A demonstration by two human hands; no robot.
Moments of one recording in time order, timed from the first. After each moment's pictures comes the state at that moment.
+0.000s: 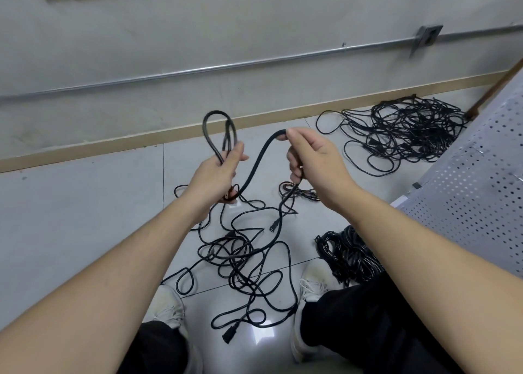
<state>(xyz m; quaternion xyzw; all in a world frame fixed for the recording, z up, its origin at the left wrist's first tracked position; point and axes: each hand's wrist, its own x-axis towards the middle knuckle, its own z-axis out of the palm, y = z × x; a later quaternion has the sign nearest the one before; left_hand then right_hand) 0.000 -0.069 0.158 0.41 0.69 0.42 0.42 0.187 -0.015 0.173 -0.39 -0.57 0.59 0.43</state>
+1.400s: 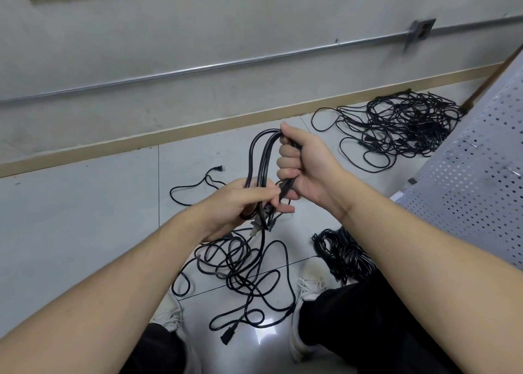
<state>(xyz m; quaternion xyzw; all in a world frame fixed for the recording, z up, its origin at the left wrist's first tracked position) 0.038 -0.090 0.164 0.48 0.47 0.34 0.66 0.183 0.000 0.181 -0.37 -0.29 0.81 0.37</state>
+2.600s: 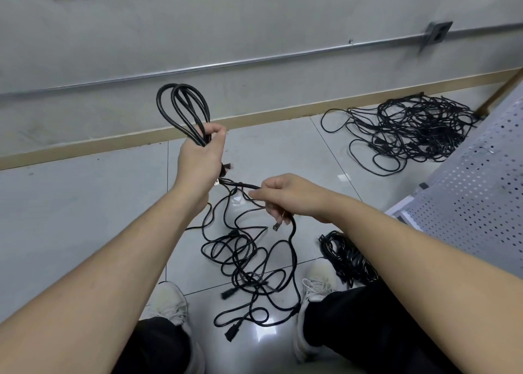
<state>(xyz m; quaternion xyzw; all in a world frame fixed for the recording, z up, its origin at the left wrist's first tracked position) -0.002 -0.066 0.179 0.35 0.68 0.58 0.29 0.172 -0.029 0.149 -0.38 -0.70 0.60 0.07</state>
